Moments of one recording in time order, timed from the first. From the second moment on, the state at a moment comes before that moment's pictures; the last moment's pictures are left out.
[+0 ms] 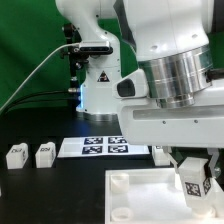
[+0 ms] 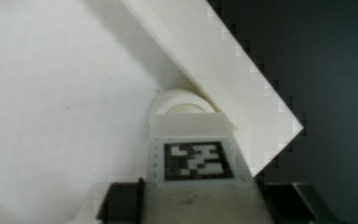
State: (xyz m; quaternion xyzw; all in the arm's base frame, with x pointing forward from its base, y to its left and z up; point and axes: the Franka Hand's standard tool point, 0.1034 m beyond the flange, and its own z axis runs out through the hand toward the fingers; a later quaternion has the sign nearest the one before) arm 0.629 0.109 0.083 -0.89 0.44 0.01 0.12
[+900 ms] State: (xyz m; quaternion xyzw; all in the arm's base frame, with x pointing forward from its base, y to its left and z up) arm 0.620 0.141 0.075 -0.69 0.71 0.05 0.14
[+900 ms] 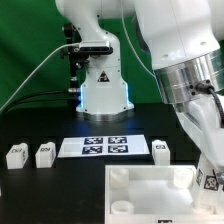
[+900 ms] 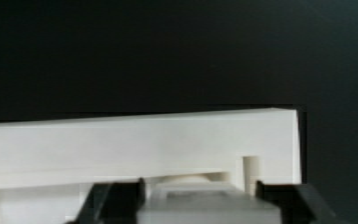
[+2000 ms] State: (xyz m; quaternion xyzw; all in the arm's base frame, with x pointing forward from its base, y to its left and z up) arm 0.612 0.122 0.073 -0.96 0.26 0.01 0.13
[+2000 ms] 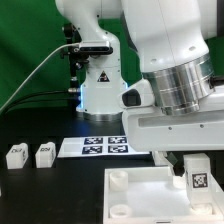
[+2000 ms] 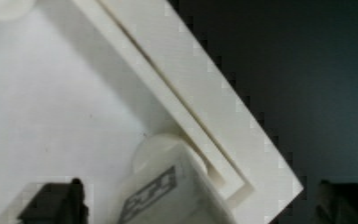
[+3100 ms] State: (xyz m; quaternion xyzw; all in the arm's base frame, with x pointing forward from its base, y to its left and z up) arm 0.629 0.113 0.083 -0.92 0.37 0.01 0.12
